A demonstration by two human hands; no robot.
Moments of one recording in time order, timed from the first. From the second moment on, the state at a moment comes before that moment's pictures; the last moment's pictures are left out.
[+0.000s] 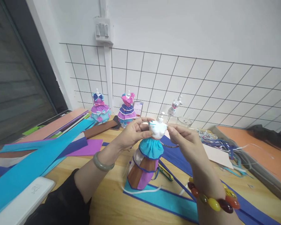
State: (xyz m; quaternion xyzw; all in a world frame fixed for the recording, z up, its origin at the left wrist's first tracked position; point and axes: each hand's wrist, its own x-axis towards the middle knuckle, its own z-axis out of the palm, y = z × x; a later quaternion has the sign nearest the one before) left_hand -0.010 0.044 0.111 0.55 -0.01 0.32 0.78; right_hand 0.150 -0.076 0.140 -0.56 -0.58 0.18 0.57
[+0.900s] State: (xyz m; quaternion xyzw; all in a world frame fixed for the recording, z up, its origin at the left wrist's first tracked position) left_hand -0.008 0.019 0.118 0.75 0.15 0.48 0.44; right_hand 0.151 -0.065 0.132 -0.66 -0.49 0.02 0.58
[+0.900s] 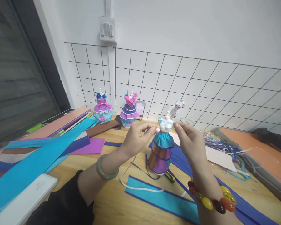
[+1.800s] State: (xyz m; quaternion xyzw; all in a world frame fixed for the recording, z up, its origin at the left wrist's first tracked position) left_hand 0.013 0.016 0.097 0.67 0.19 0.51 0.50; right_hand 0.113 -0.071 0.123 -0.64 -0.58 -0.09 0.50
